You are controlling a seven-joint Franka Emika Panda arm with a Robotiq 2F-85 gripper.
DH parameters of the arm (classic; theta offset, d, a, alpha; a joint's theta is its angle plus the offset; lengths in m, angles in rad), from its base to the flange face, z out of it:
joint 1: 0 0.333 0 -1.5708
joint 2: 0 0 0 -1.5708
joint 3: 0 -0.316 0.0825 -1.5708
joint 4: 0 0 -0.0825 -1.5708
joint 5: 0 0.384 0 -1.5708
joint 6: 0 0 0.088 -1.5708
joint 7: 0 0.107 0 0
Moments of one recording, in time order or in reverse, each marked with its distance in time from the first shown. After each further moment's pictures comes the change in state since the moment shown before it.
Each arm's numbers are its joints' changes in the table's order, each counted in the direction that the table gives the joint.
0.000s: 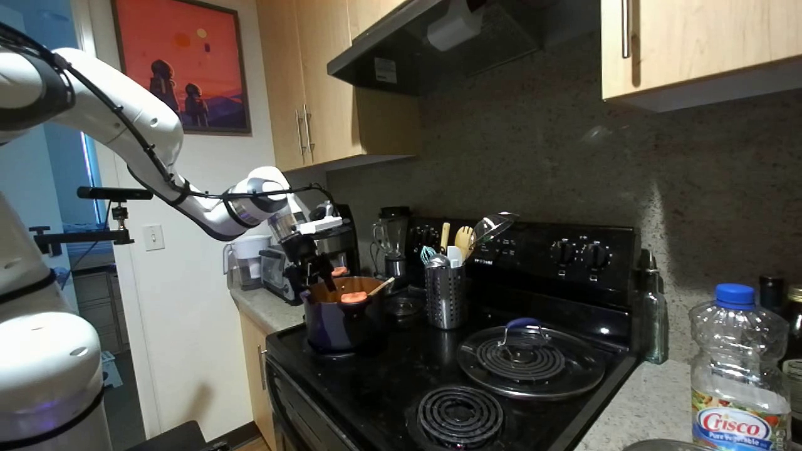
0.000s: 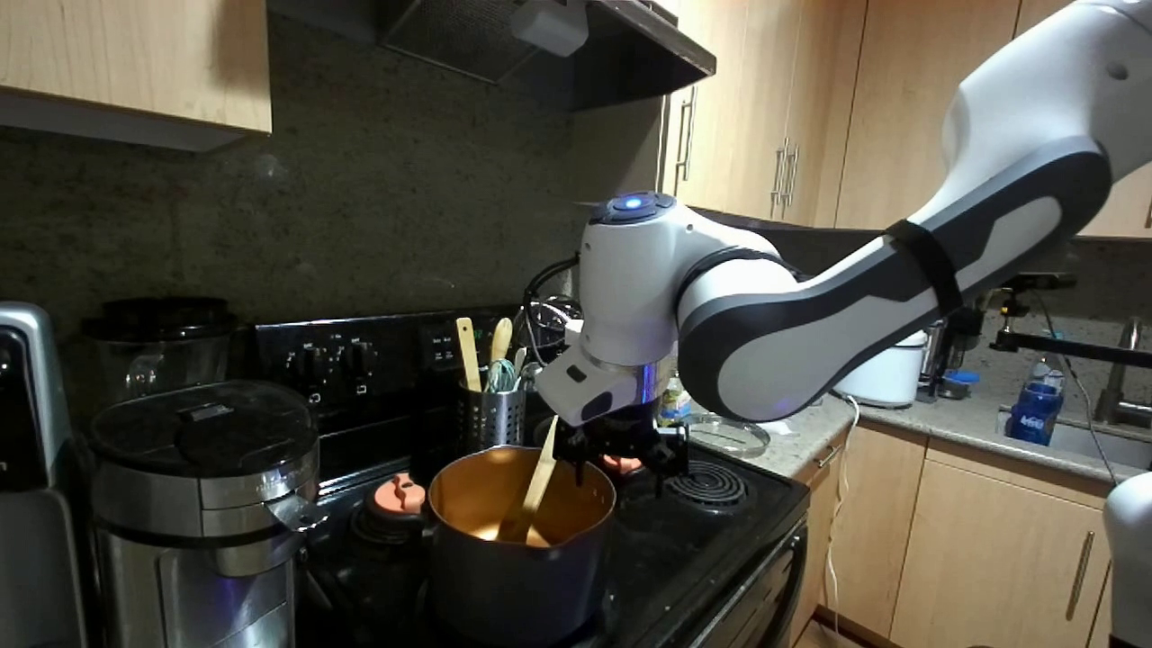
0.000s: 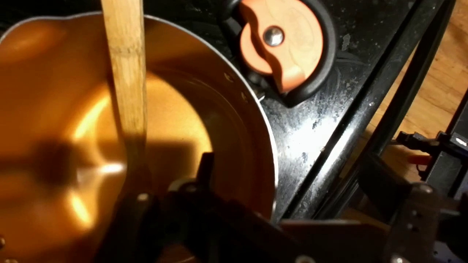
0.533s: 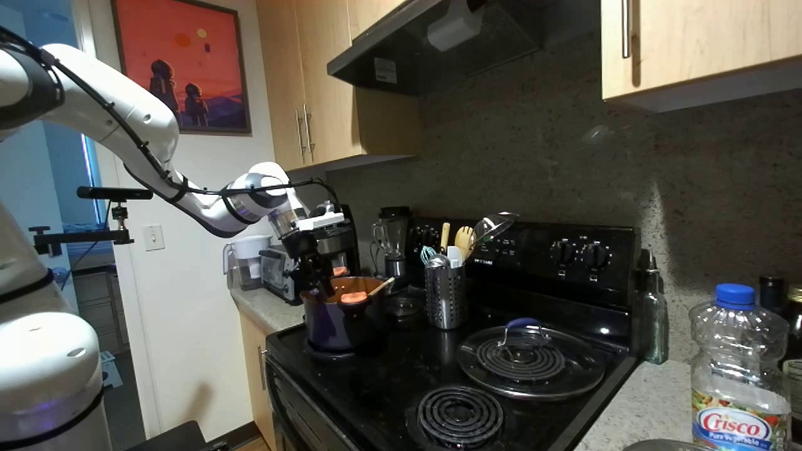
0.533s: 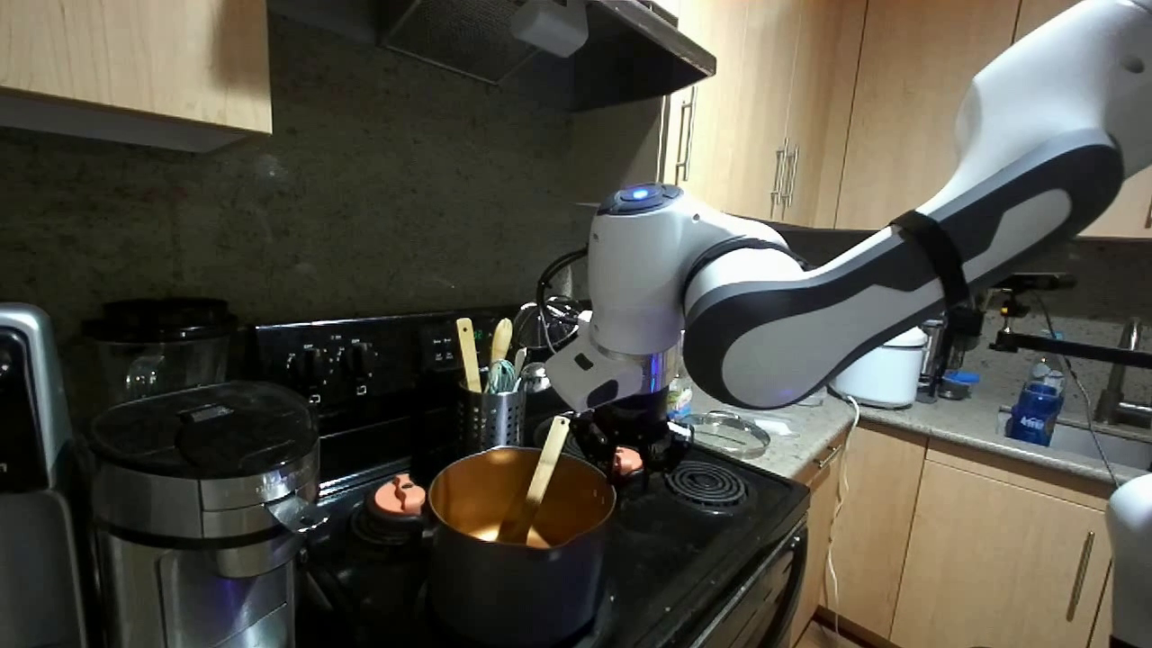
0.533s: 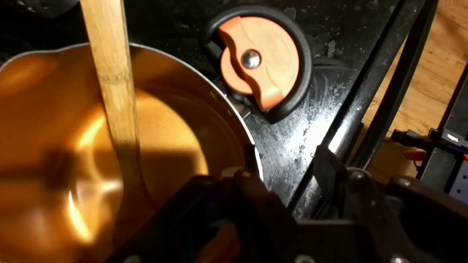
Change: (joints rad) arm -0.018 -0.029 0.002 -0.001 0.001 0.033 0.037
